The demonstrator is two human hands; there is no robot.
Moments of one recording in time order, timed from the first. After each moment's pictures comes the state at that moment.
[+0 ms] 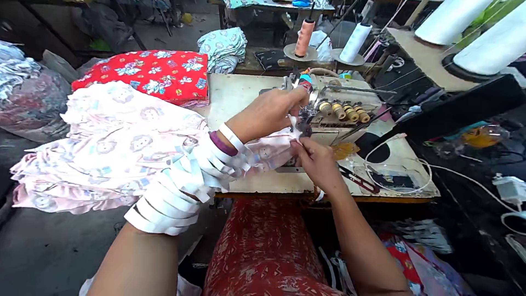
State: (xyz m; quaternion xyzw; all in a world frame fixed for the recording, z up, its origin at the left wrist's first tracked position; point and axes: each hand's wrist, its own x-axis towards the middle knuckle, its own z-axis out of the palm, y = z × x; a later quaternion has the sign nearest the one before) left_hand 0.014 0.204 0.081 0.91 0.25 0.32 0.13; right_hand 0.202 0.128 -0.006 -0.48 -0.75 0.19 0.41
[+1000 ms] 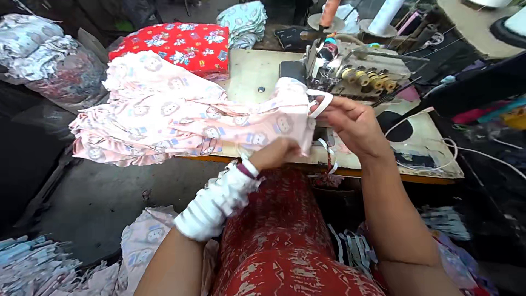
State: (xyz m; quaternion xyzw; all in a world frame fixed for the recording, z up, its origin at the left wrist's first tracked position) left_hand 0.016 0.100 -0.049 0.84 0.39 0.25 0.29; right_hand 0.226 0.110 0.027 -0.27 -0.69 0.50 0.45
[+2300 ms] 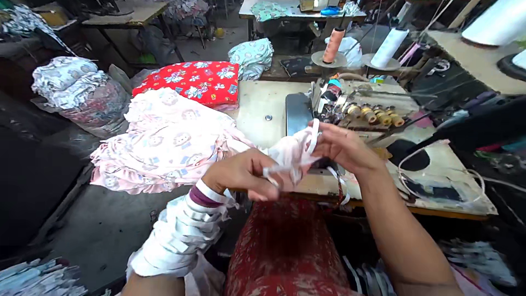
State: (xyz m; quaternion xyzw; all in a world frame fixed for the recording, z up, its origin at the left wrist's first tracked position) left_hand -0.071 0.090 0.043 0.71 0.12 0.31 0.62; right_hand 0.204 0.154 0.028 -0.32 -0.56 0.65 0.40
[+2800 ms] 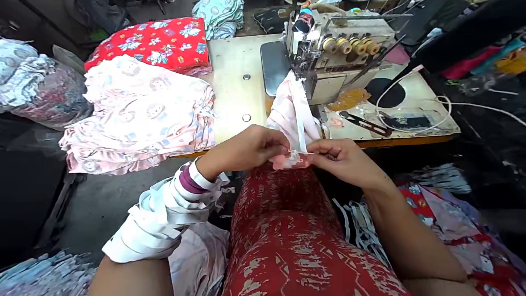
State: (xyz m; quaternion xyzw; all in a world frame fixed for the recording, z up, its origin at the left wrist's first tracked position) left_hand -0.030 0.049 0.040 0.86 0.28 0.18 0.39; right_hand 0.228 0.010 -0.001 -0.40 -0.71 0.46 0.35
